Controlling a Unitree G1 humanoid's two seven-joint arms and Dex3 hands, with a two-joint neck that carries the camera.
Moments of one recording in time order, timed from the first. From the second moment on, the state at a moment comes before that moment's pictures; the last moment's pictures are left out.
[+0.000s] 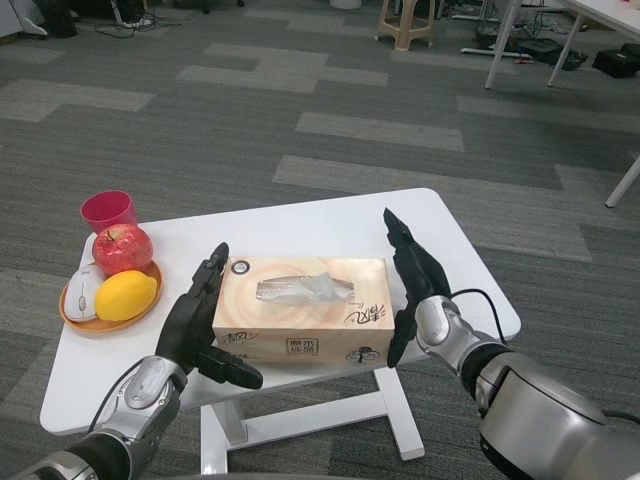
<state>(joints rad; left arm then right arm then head) -0.27 0.25 -0.51 0.94 -0.60 -0.83 -0.08 -0.72 -0.19 0.85 1.31 0.15 -0.54 -0.52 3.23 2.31</state>
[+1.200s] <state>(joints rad) -0.16 0.29 -0.21 0.79 -0.62 -0.85 -0.20 -0.61 -0.34 0.57 1.09 0.15 -0.57 -0.42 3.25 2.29</state>
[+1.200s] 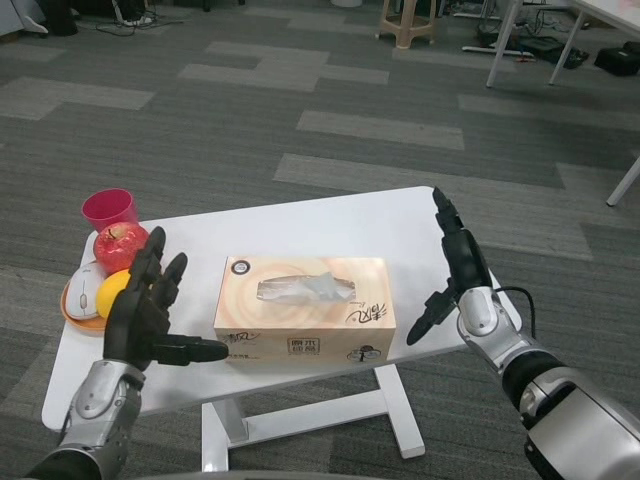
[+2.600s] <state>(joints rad) -0.20 0.39 -0.24 0.21 -0.61 -0.63 -0.25 -0.38 -0.34 0.45 0.39 0.16 -0.57 -0.42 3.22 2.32</state>
